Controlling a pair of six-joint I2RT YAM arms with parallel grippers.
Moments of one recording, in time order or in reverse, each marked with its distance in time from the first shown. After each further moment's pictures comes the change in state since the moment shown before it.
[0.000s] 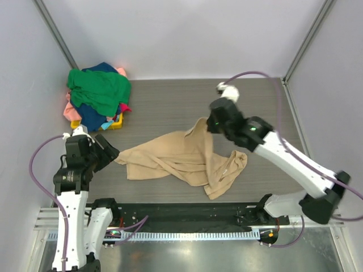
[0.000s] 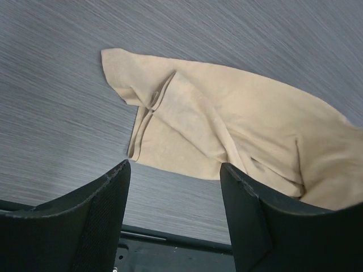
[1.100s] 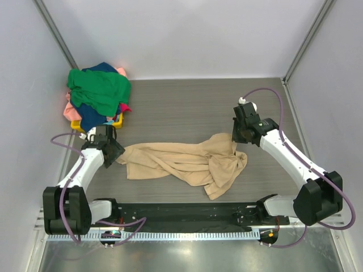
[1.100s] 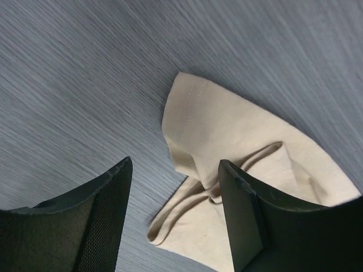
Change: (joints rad) left arm -0.087 0.554 -0.196 0.384 -0.318 -0.238; right arm -0.465 -0.052 -0.304 -0.003 -0.229 -0.203
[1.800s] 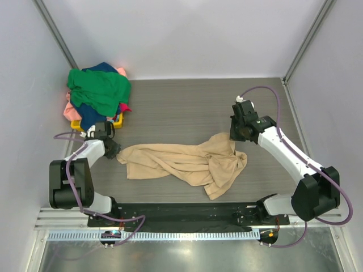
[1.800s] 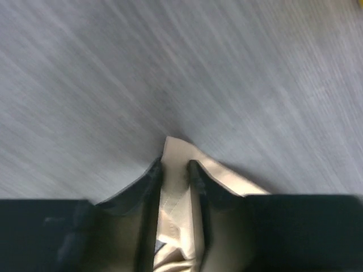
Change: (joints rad) left arm 0.077 0.240 0.004 0.222 0.033 -0.015; right arm -0.003 0.045 0.027 0.027 -0.046 -0.012
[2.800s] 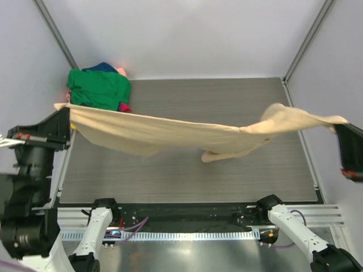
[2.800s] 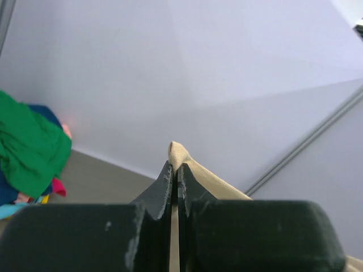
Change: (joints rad) left arm 0.001 -0.756 0.935 -0.325 0.257 0.153; right arm -0.003 -0.662 0.804 -0.048 -0.146 -0.163
